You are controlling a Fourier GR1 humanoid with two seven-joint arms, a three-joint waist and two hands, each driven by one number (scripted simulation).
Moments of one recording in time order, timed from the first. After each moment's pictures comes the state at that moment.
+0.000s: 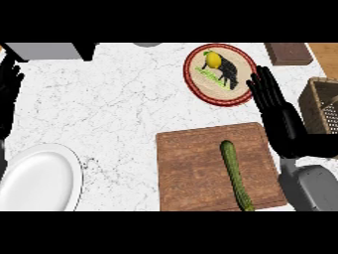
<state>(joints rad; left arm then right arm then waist) -0.30 0.55 -0.04 -1.34 0.23 0.27 0.03 -0.27 -0.28 0.22 -1.51 -0.38 -0.12 -0.17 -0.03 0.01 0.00</state>
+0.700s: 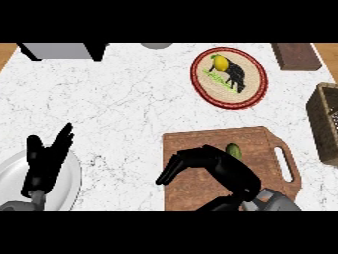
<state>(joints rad) -0.03 0.39 -0.19 -1.30 0.29 0.18 0.15 -0.27 -0.25 0.60 -1.68 -0.24 0.18 -0.20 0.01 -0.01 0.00</state>
